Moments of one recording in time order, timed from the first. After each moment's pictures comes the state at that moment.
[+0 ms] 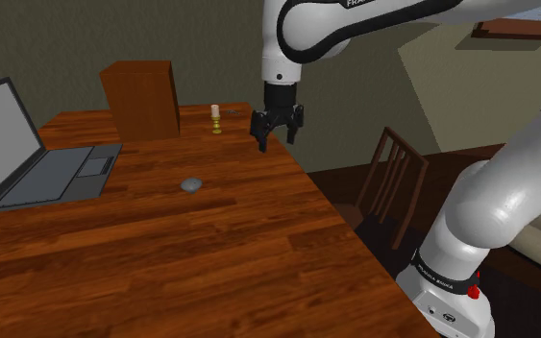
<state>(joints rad) 0.03 -0.33 0.30 -2.20 0.13 1.88 0.40</state>
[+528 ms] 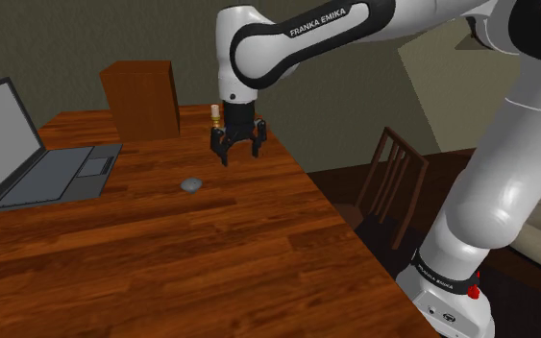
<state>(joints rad) 0.04 -0.02 0.39 -2.01 0.03 1.98 0.59</state>
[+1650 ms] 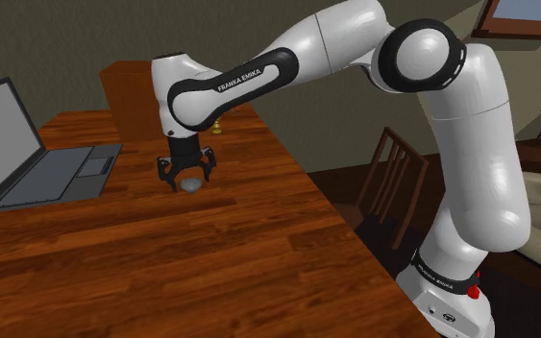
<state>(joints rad) 0.20 0.51 0.39 -1.54 -0.21 2.01 0.85</state>
